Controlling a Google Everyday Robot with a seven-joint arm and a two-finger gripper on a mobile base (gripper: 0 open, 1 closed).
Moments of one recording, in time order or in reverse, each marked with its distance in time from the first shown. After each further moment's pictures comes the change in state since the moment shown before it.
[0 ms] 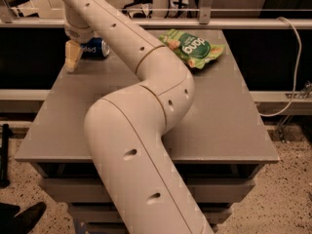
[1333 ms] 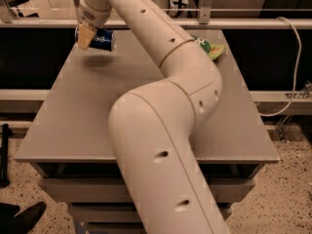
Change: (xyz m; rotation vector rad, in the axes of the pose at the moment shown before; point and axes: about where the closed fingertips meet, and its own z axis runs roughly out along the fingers) arm 0.018 -0.025 -0.068 0.003 -0.127 0.009
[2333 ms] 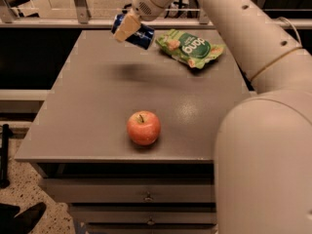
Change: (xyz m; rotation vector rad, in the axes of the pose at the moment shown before) arm 0.092 -0.015 -0.108 0.007 -0.235 0.061
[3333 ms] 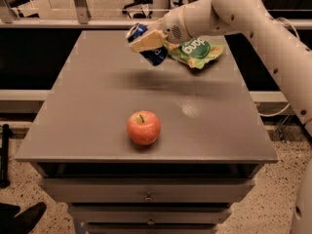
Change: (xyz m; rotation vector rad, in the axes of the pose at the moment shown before) arm 0.052 0.021 -0.034 -0.081 -0.340 0.120
